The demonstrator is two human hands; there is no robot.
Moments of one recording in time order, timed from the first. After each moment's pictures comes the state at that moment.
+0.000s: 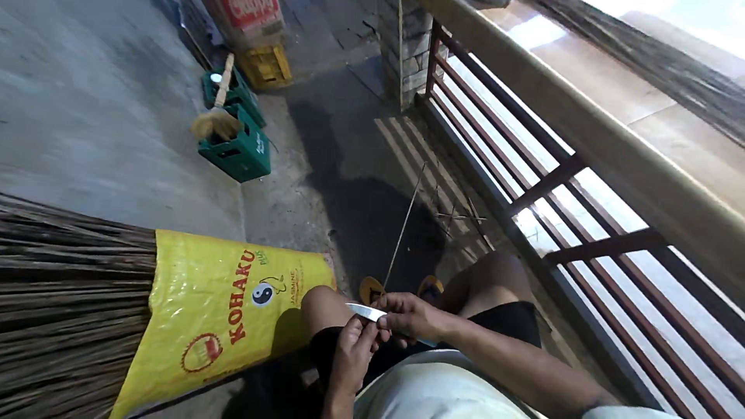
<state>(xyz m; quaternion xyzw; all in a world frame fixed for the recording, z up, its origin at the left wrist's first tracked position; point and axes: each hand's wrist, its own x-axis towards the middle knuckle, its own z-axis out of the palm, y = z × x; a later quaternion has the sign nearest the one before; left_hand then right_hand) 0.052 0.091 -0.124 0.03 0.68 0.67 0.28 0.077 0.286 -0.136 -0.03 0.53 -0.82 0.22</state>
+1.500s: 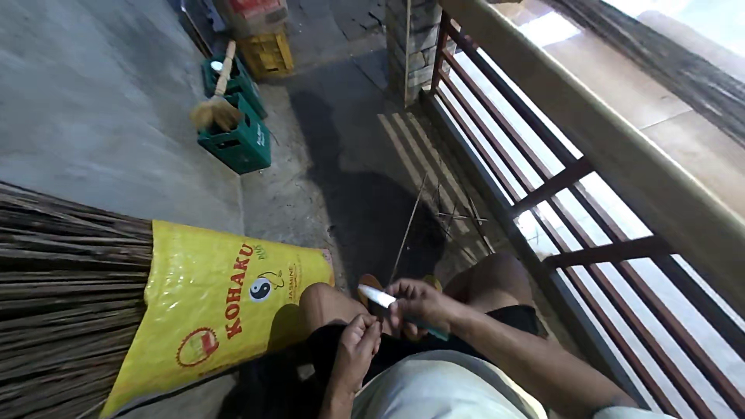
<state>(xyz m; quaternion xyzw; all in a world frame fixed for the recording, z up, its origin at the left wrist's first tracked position) 0.050 0.091 -0.131 0.02 0.68 0.66 0.31 0.072 0.310 -0.131 0.04 0.48 -0.84 0.24</state>
